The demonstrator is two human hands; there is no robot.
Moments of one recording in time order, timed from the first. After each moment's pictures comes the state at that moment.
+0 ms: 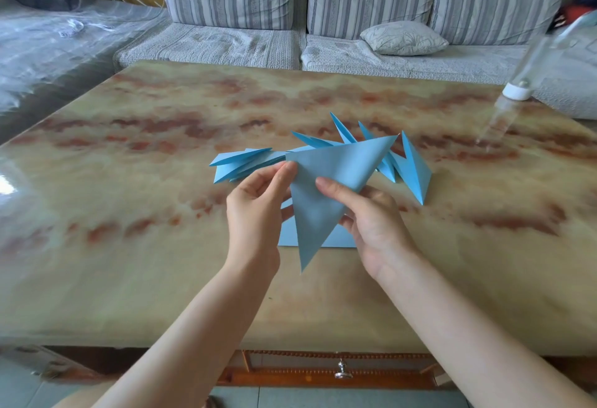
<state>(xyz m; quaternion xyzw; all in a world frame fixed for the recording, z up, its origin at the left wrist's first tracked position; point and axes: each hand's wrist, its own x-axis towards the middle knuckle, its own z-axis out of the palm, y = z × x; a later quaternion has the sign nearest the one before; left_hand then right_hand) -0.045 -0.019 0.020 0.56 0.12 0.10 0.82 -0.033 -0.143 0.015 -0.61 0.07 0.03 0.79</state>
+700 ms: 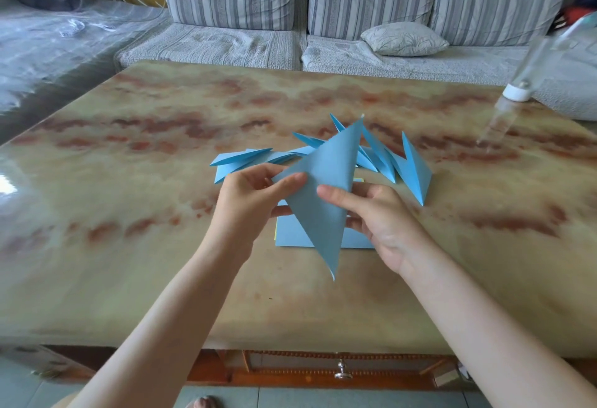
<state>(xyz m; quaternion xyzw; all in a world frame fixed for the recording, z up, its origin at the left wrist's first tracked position) -0.035 0.006 0.027 0.67 0.02 0.03 0.74 -0.033 -0.159 0.027 -0.70 0.00 0.10 0.71</state>
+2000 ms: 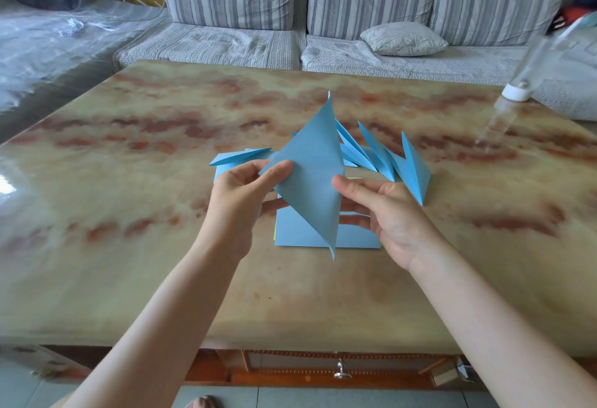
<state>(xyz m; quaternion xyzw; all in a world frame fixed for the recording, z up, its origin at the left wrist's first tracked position) -0.032 0.008 0.027 0.61 0.04 0.04 0.79 -0.030 -0.169 0.029 -0.67 0.00 0.09 0.74</state>
